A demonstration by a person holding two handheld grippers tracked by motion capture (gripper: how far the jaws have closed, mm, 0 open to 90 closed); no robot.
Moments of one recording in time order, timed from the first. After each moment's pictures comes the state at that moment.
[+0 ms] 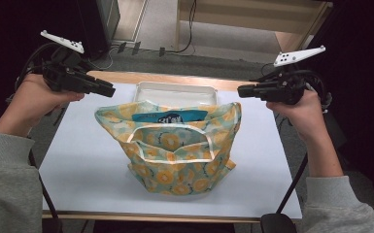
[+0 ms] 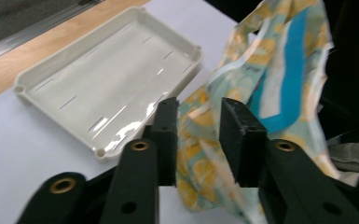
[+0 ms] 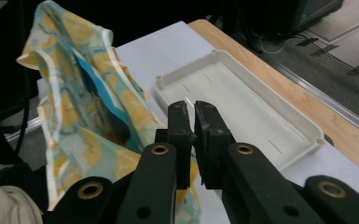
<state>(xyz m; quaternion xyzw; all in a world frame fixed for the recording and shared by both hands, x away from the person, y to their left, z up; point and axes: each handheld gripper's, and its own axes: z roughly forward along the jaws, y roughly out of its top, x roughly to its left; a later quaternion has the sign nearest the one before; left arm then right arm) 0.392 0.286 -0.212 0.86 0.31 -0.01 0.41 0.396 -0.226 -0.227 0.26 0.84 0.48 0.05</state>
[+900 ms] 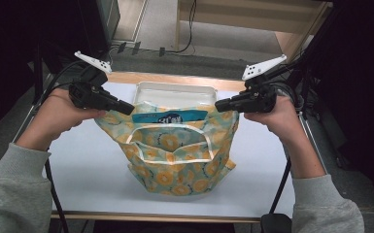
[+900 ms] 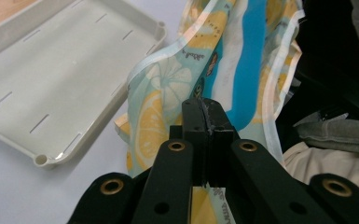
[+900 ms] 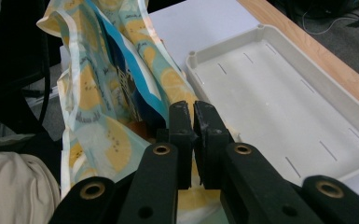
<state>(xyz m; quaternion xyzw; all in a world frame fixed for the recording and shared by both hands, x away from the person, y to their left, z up) 0.373 0.238 -0.239 0.88 0.28 -0.04 0.37 0.394 -0.176 -0.253 0.21 0.87 0.44 0.00</state>
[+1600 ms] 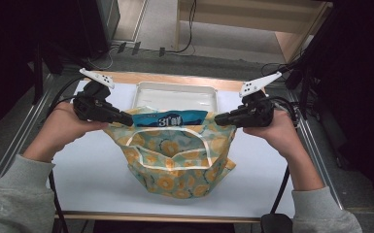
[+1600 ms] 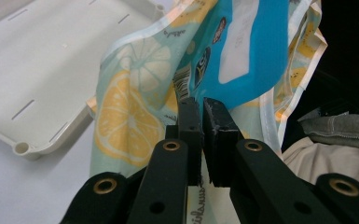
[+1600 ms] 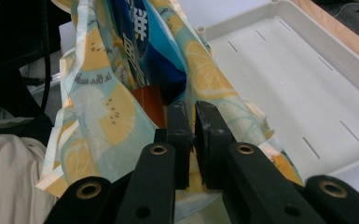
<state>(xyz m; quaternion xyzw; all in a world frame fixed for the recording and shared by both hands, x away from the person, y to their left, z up) 0.361 0.237 -0.268 0.88 0.28 -0.05 0.37 0.375 -0.176 -0.280 0.20 0.88 0.42 0.00</state>
